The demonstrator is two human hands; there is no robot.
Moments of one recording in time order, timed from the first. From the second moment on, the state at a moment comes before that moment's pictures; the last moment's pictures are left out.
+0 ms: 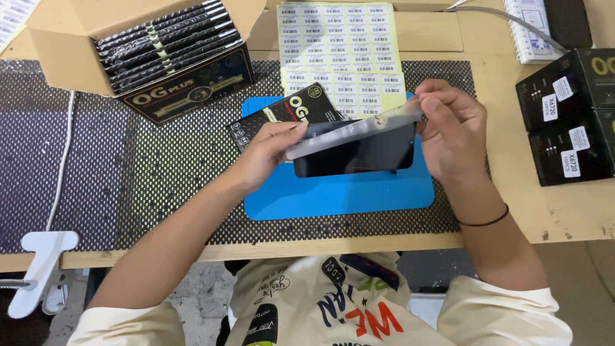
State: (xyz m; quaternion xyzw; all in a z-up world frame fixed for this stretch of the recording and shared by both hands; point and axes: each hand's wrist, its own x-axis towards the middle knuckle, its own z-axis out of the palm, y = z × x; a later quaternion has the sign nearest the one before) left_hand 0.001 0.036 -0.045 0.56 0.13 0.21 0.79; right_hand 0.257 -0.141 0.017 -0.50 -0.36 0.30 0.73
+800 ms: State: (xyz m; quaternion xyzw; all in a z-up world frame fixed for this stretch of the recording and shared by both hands) left_hand 0.000 0.011 0.020 0.61 0.13 0.25 0.74; right_hand 0.237 -0.136 0.026 -0.44 -0.46 0.21 0.74
